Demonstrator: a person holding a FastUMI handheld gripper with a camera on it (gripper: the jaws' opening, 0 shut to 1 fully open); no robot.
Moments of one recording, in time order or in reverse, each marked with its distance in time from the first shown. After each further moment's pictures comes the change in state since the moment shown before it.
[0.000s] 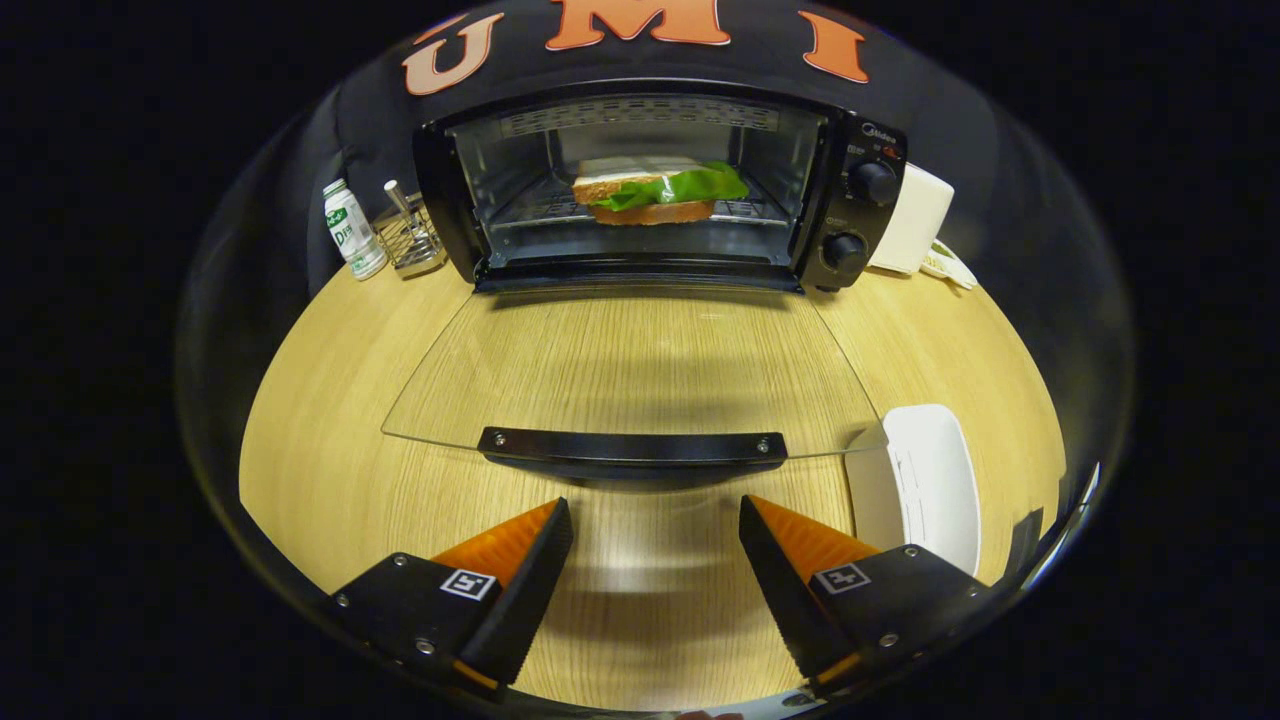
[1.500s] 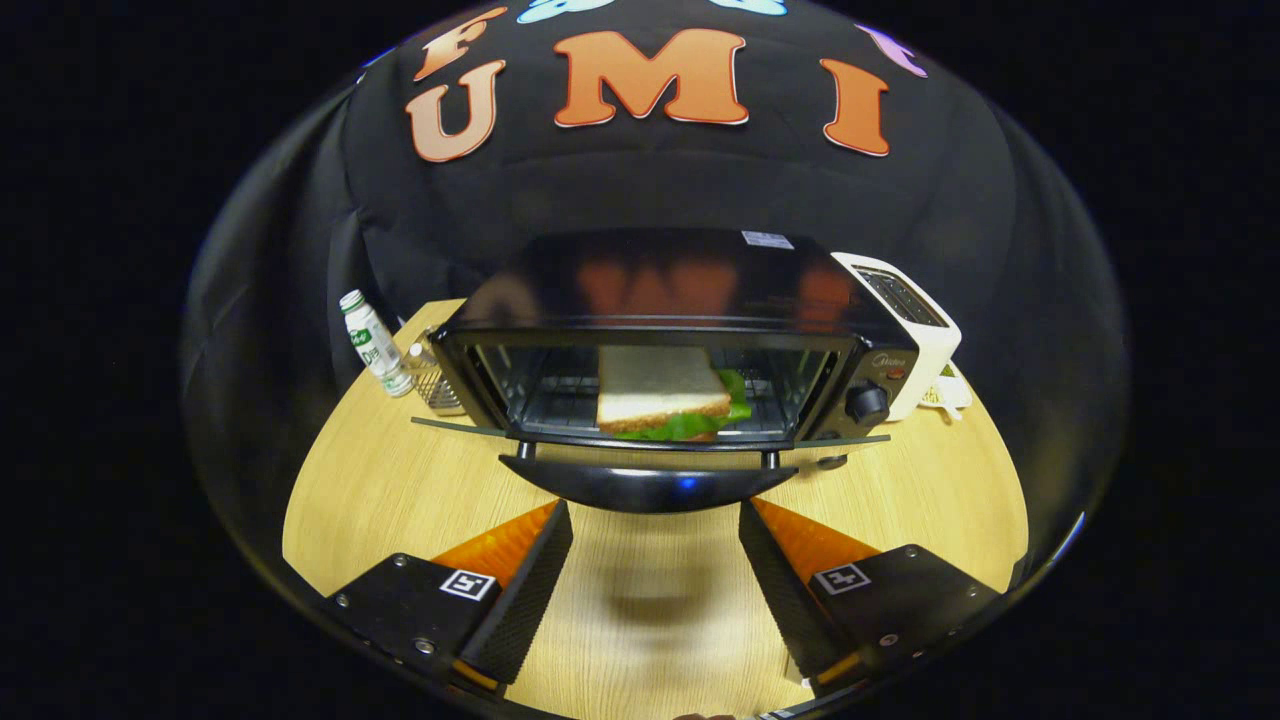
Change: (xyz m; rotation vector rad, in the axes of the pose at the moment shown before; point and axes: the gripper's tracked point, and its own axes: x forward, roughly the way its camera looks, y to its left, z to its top) arm -0.047 0.000 0.169 0.020 -0.221 0.023
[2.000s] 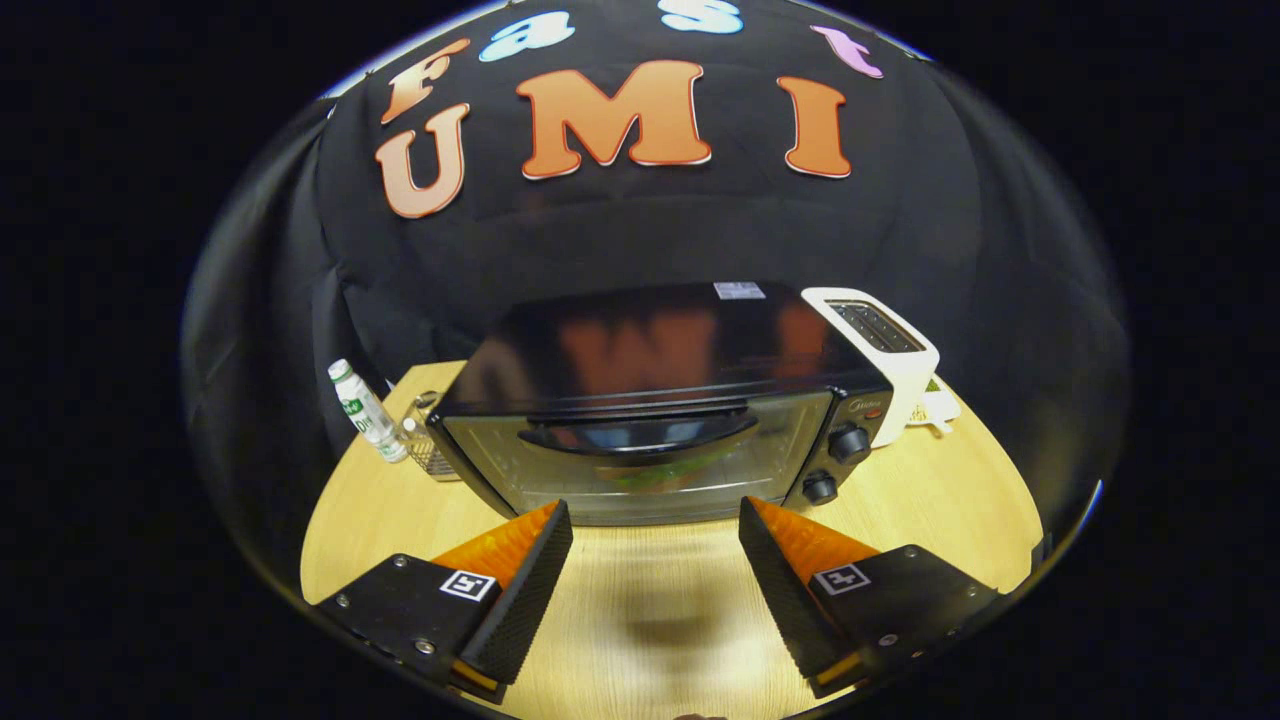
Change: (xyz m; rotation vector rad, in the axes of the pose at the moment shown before) arm -0.029 -0.005 0.048 0.107 -0.154 -0.001
